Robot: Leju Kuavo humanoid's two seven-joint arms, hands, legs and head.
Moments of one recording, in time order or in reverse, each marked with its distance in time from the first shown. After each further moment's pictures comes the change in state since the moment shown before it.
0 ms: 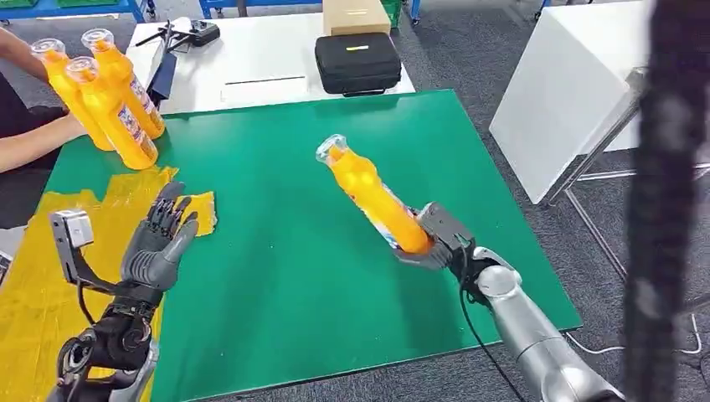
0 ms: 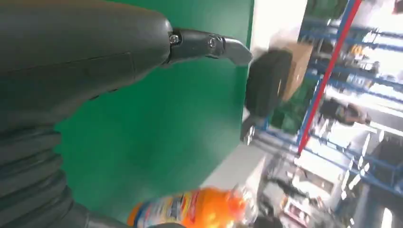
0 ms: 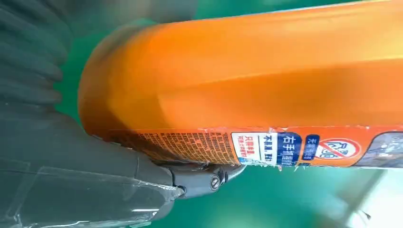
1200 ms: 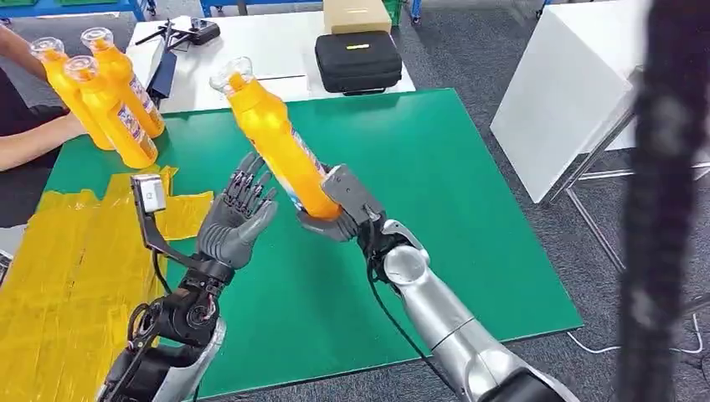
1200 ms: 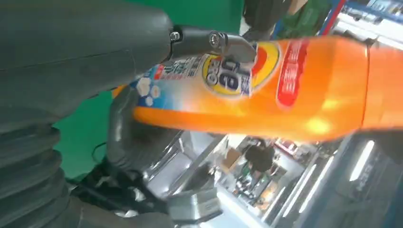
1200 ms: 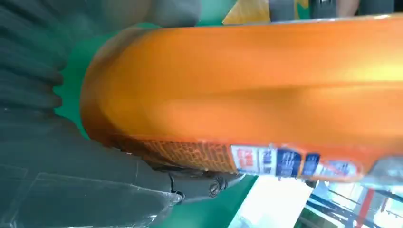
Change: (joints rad) left arm -0.167 -0.143 -0.249 0.052 0.149 0.118 -0.015; right arm -0.121 0.322 0.178 -0.060 0.038 -0.204 0.111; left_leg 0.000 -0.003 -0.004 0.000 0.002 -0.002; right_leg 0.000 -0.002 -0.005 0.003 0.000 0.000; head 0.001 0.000
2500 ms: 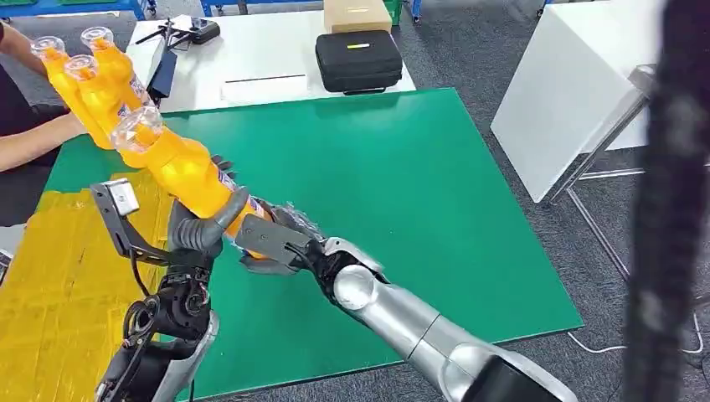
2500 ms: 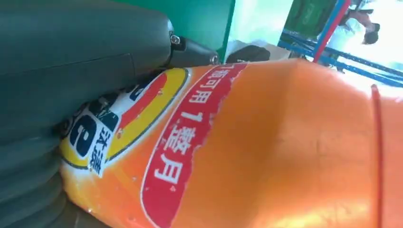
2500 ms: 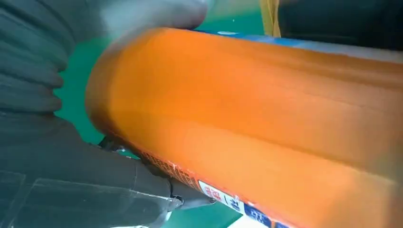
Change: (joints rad) left arm 0.009 -0.024 0.073 0.035 -0.149 0.182 -0.096; right arm -0.087 0.038 0.362 0.062 0.038 0.000 0.068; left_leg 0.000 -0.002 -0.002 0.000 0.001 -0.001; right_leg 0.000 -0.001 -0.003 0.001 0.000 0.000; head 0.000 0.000
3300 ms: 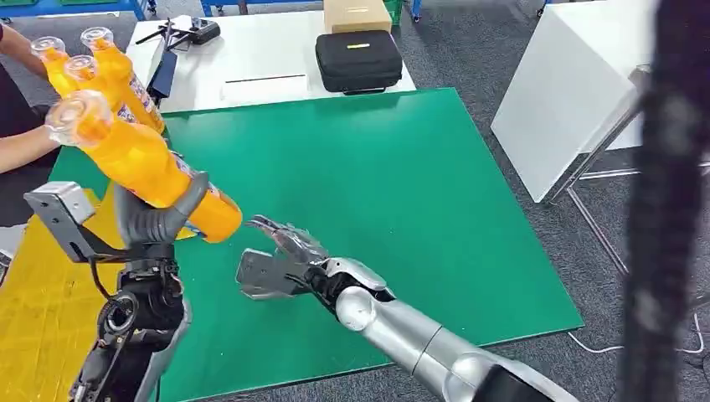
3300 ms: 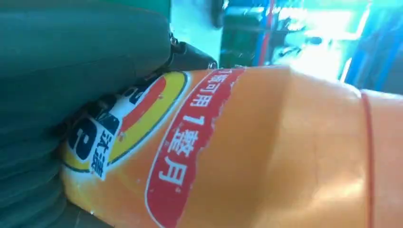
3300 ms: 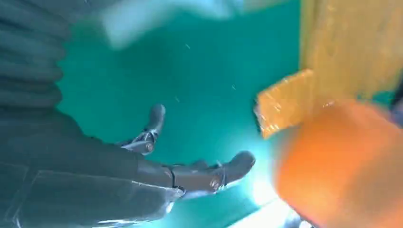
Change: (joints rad) left arm -0.013 0.056 0.090 -0.048 -0.279 0.049 -0.124; right arm 0.054 -0.034 0.034 0.025 0.120 -0.091 -0.040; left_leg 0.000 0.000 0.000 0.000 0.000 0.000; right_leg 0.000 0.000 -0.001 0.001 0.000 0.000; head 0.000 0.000
